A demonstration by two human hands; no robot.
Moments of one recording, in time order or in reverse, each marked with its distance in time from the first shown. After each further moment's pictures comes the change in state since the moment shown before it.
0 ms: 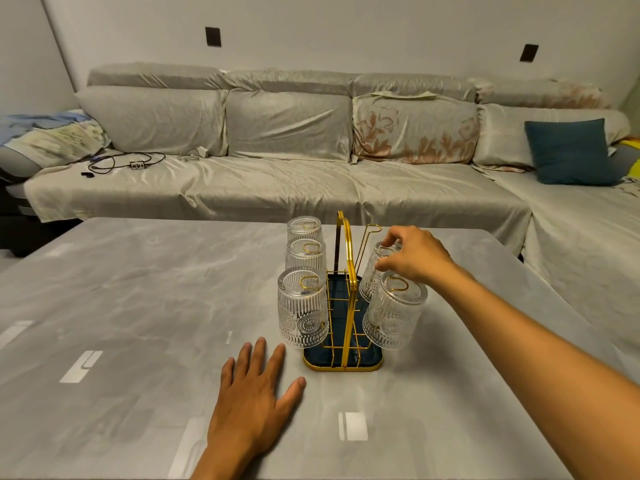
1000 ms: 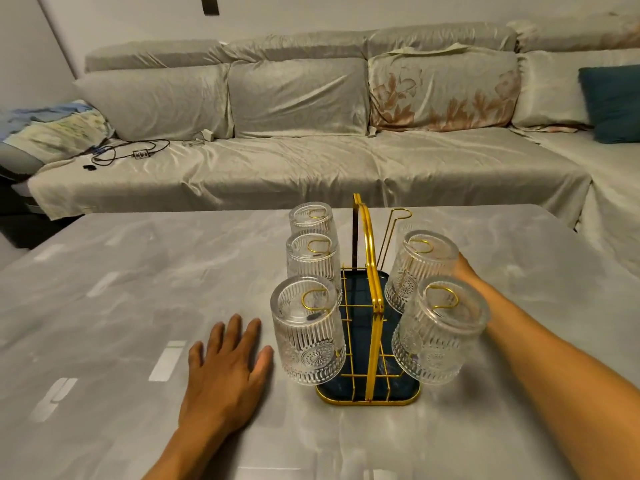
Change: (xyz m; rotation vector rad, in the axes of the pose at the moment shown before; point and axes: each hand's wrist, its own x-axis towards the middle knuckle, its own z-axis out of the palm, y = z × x) left_hand 0.072 -0.039 -0.015 0.025 0.063 -0.081; right_hand 0.093 0.112 0.108 0.681 -0.077 0.271
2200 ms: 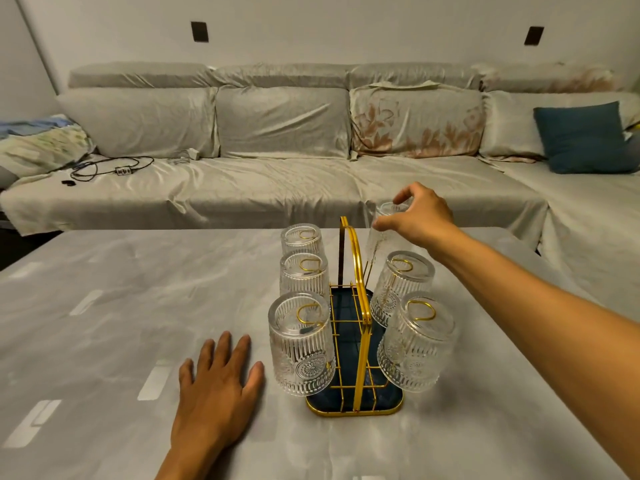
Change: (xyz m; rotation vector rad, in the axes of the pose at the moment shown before) left_hand 0.000 -0.001 0.004 -0.043 0.004 -0.036; right_hand -0.054 -0.153 -0.007 -0.345 0.261 -0.283
